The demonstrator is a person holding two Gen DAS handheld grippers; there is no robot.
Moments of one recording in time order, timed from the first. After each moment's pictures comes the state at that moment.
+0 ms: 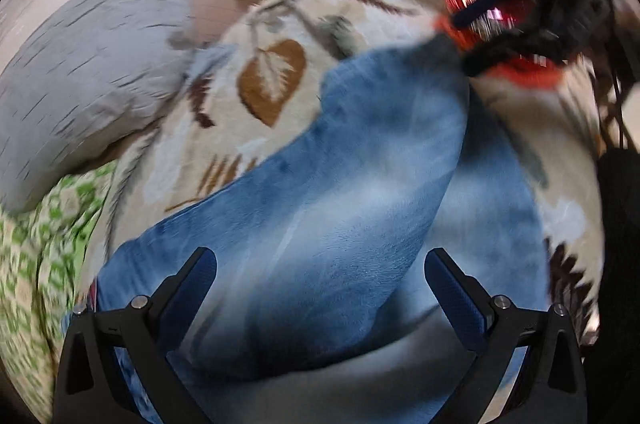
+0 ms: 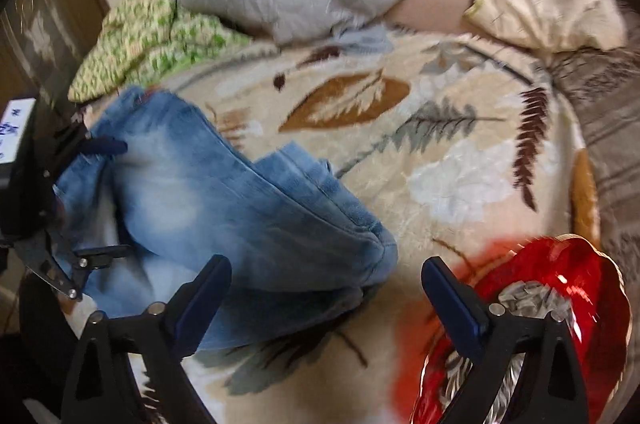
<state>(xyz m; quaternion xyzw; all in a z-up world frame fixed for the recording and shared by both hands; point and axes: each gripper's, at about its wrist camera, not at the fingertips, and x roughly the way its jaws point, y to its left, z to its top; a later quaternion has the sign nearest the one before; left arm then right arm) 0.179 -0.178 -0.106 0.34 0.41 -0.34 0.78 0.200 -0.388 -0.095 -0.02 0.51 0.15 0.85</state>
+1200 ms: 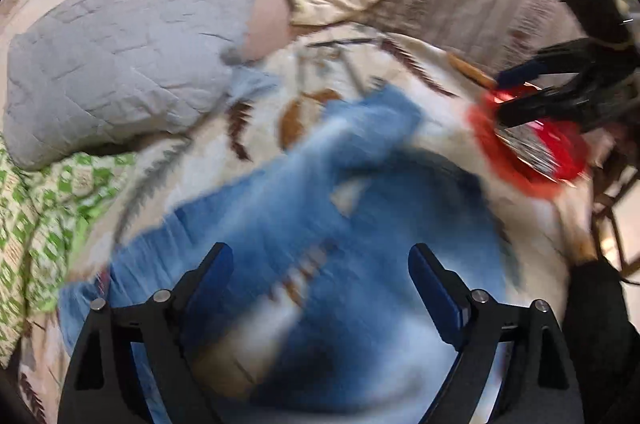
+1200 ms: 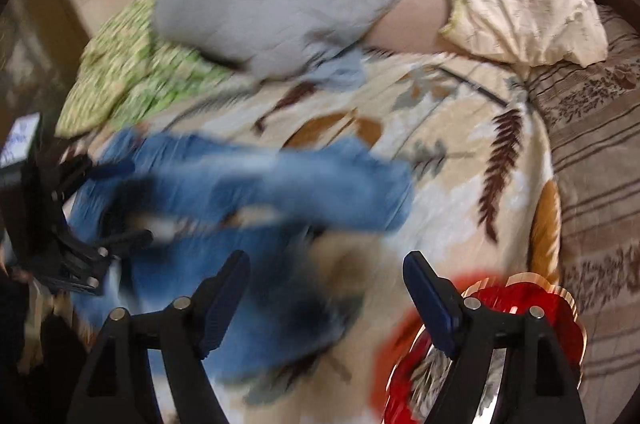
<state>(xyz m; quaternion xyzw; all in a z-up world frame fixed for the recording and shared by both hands) 0.197 -0.161 -0.047 0.20 0.42 -0.32 0.83 0.214 -0.398 -0.033 0.00 0.50 0.13 0.86</state>
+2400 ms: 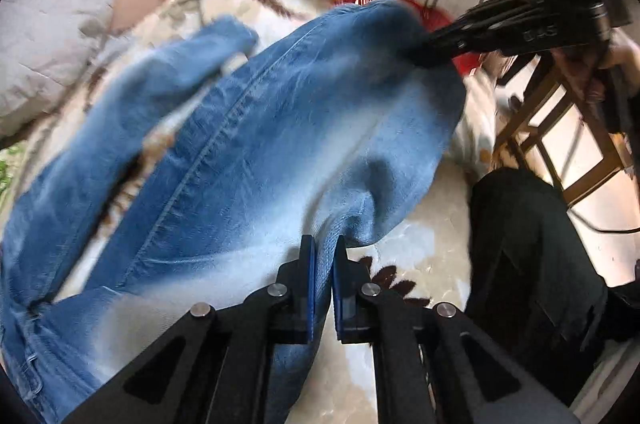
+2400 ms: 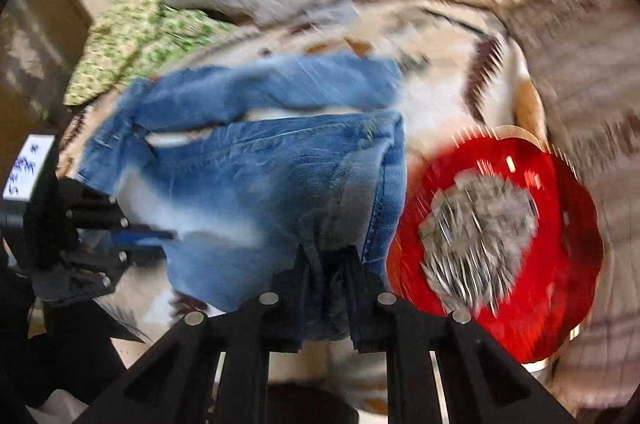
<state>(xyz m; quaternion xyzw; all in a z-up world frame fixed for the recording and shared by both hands) 0.108 -0.219 -0.104 0.24 0.48 -0.44 0.72 0.129 -0.434 -0.070 0.03 0.54 0.11 0.84</state>
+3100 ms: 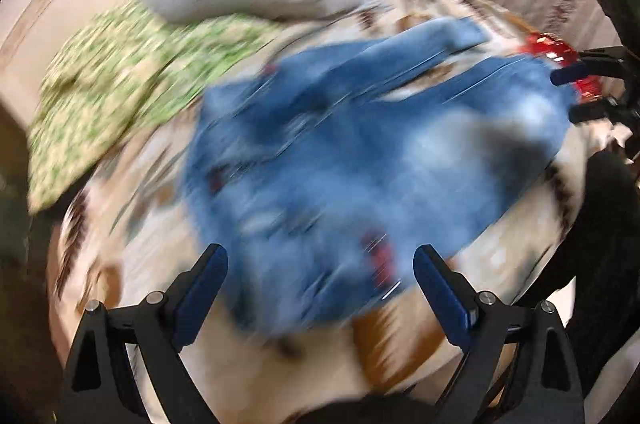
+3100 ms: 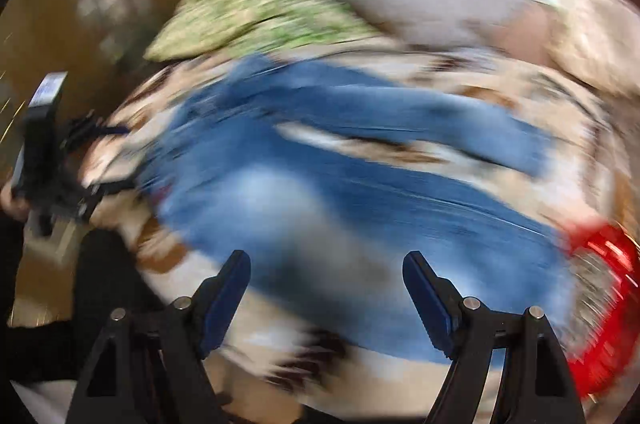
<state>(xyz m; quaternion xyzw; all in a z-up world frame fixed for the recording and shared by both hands) 0.065 0.067 -0.036 0.19 0.48 -0.15 0.84 0.110 -0.262 -0.043 -0.05 0.48 0.28 0.83</state>
